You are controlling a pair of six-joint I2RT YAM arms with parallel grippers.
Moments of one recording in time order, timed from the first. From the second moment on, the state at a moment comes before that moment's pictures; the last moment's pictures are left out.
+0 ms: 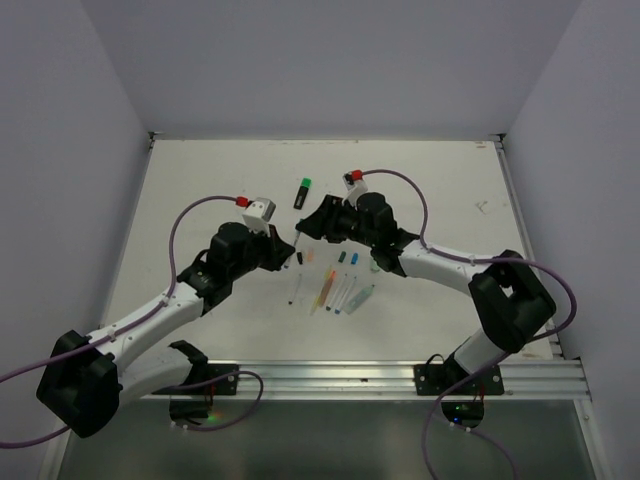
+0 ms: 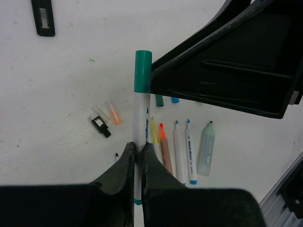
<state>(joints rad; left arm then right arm) -0.57 1.06 0.57 0.08 0.12 -0.40 0.68 1.58 0.90 0.40 -0.24 0.81</state>
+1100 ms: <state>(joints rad) -0.58 1.06 0.56 0.11 0.16 -0.39 0.71 1.65 0.92 0.51 -0.25 0.87</state>
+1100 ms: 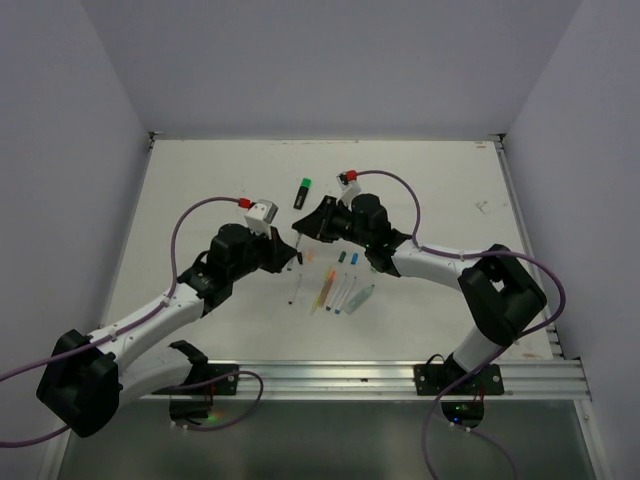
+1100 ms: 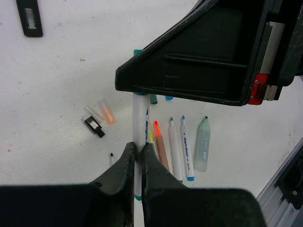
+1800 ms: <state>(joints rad) -0.59 1.13 0.54 0.14 0.21 -0.38 0.71 1.65 0.89 0.54 -0.28 0.88</state>
